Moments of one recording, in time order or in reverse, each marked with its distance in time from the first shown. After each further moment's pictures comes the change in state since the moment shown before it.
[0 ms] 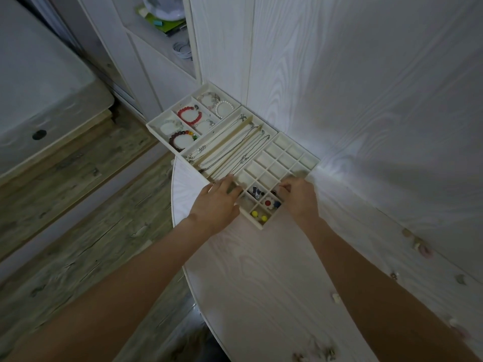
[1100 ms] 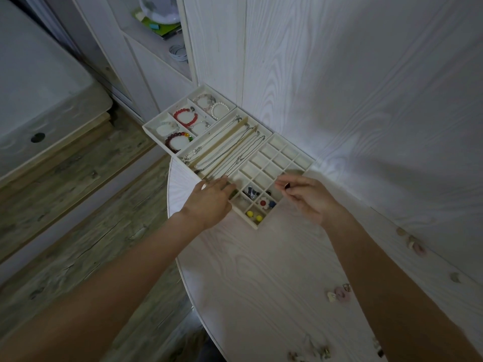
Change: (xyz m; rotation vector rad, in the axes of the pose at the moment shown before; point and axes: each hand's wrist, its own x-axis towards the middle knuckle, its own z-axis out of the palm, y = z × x) left_hand 0.001 0.000 -0.019 0.015 -0.121 -0.014; right_hand -0.001 0.014 -0.044 1.087 -0.360 0.380
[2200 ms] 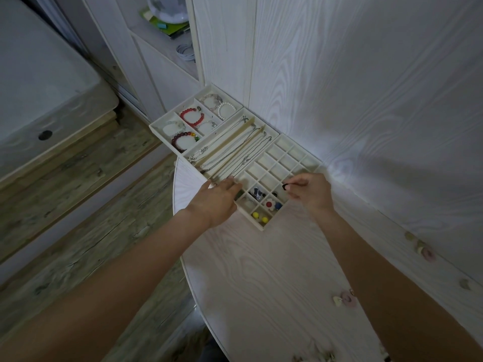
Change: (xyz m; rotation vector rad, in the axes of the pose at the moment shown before) left_hand -0.001 0.000 -0.008 -0.013 -0.075 0.007; right_hand 0.017 0.011 0.011 -0.511 0.269 -0.310
